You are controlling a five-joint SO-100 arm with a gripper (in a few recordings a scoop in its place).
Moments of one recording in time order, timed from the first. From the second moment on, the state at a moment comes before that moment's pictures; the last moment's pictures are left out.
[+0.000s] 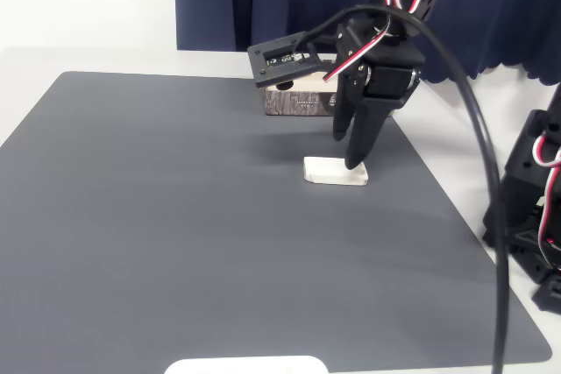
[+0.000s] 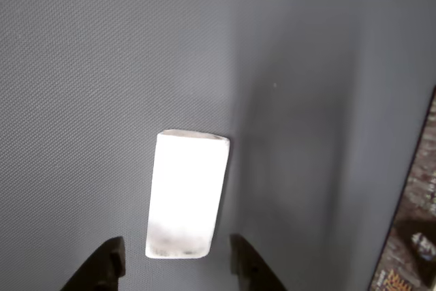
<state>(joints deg) 51.1 117.3 129.9 64.1 -47.8</state>
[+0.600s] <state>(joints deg) 50.7 117.3 131.4 65.1 -45.4</state>
